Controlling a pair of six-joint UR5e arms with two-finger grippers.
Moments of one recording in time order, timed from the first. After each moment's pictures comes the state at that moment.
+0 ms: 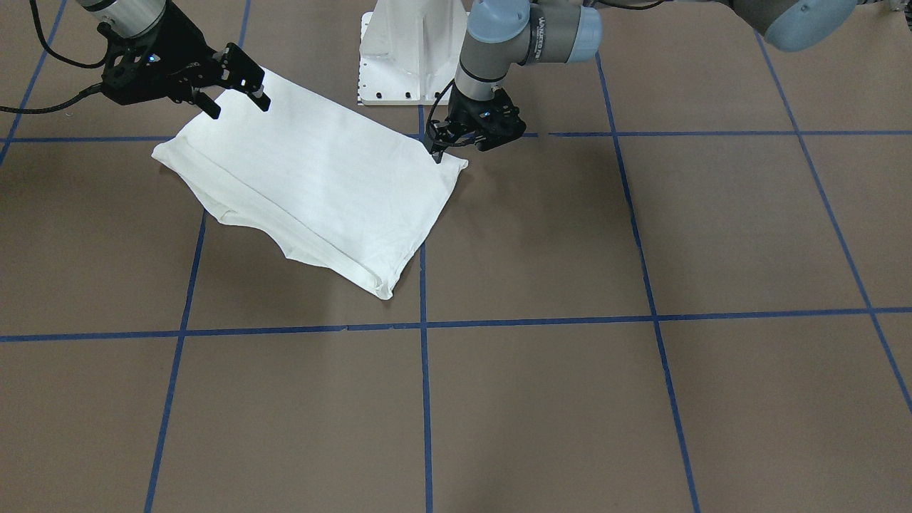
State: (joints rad) left arm -0.29 -2.13 -1.79 -1.72 -1.77 -1.89; right arm 0.69 -1.53 2.25 -1.25 2.16 1.40
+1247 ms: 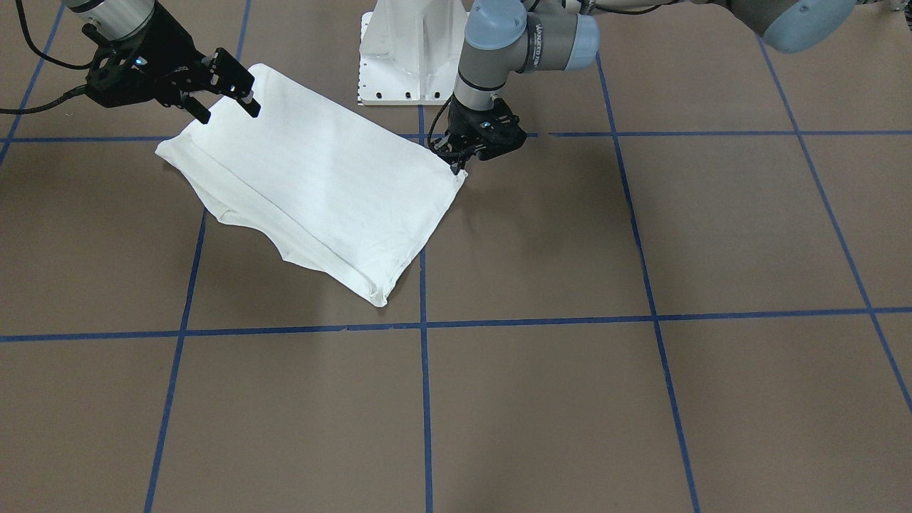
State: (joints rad) left arm -0.34 -2.14 -1.77 -1.74 -1.72 -1.86; right arm 0.72 -1.55 2.25 -1.25 2.16 1.40
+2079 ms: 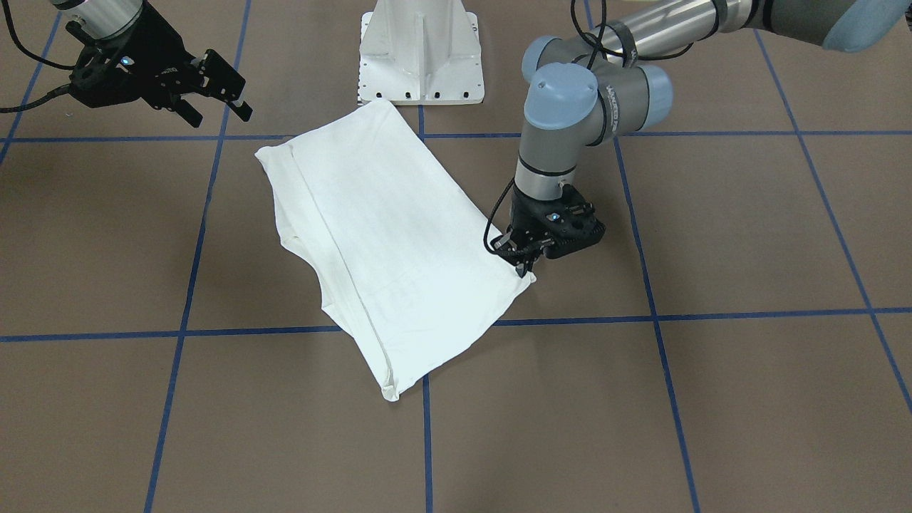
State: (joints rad) left arm -0.67 -2.27 -1.50 -1.78 -1.73 -1.48; right arm 0.75 -1.54 2.25 -1.25 2.16 1.40
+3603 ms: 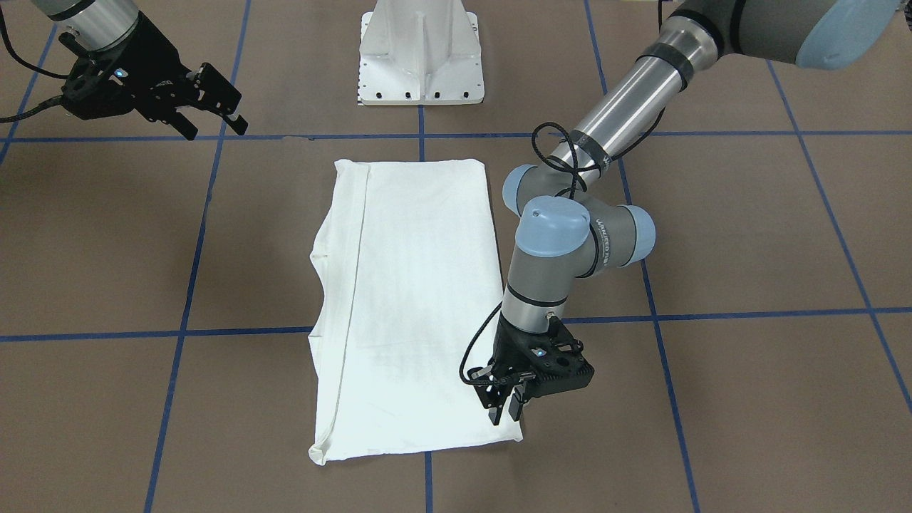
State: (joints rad) left arm -0.75 -2.53 -0.91 -2.36 -1.59 -1.38; right arm 0.77 -1.51 2.20 -1.25 2.15 1.38
